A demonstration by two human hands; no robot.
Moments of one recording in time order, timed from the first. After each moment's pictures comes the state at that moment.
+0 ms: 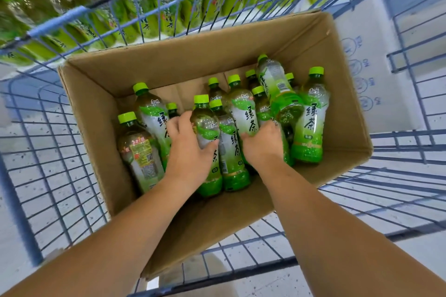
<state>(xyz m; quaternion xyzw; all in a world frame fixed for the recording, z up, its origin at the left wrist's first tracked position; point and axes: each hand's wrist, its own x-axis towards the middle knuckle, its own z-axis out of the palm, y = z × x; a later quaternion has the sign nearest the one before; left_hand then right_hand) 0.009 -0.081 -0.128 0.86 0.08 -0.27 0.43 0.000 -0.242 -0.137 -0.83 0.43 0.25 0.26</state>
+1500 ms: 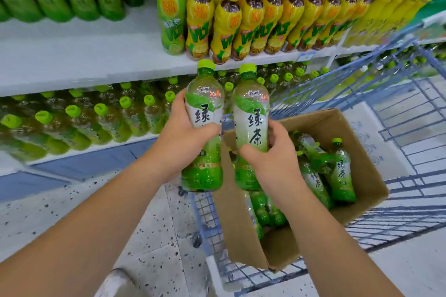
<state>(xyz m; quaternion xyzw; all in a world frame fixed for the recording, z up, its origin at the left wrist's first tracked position) 0.118 0.163 0.064 0.70 0.02 -0.21 0.68 0.041 0.000 0.073 -0.79 0.26 -0.01 0.56</state>
